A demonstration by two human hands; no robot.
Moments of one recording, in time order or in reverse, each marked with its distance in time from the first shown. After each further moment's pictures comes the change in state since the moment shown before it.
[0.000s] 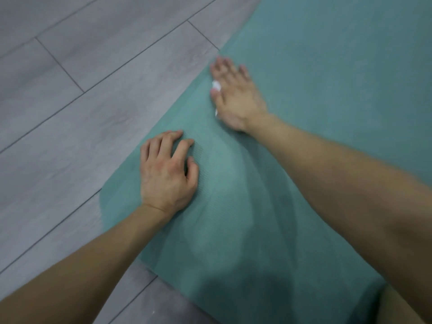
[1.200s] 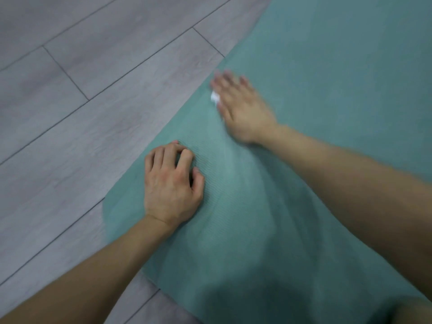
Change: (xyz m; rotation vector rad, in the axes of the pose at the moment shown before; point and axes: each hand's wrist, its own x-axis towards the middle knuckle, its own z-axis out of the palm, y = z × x) left_hand -0.001 0.003 -0.001 0.016 -0.061 -0.035; right_hand -0.009 0.011 0.006 -0.017 0.066 -0.140
